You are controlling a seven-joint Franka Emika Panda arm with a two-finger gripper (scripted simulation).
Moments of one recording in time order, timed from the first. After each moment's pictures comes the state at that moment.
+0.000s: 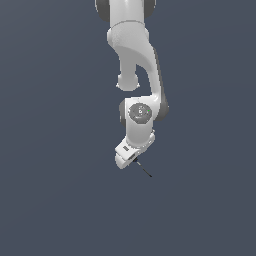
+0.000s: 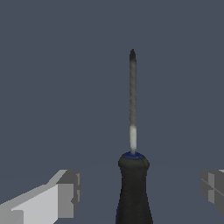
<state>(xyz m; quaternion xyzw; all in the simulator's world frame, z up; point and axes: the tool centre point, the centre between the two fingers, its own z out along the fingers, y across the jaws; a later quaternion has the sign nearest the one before) 0.032 0.036 0.054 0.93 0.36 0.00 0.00</state>
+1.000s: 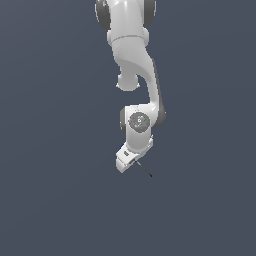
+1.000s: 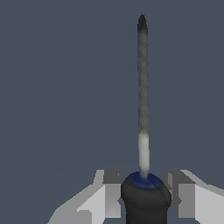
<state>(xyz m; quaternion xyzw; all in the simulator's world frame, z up) 0.032 0.036 0.015 0.93 0.36 0.00 0.00</state>
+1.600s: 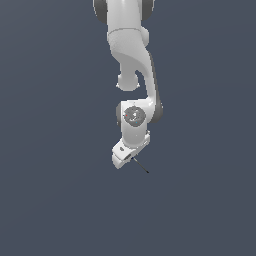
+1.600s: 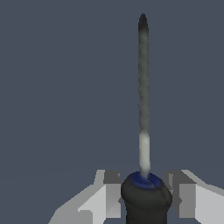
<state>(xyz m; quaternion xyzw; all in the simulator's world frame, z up) 0.021 0.021 0.031 0.93 0.36 0.00 0.00</state>
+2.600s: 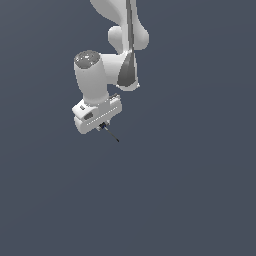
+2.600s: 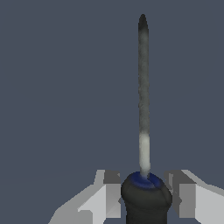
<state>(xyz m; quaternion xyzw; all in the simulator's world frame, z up) -0.059 -0.109 0.166 0.93 0.36 0.00 0.00</state>
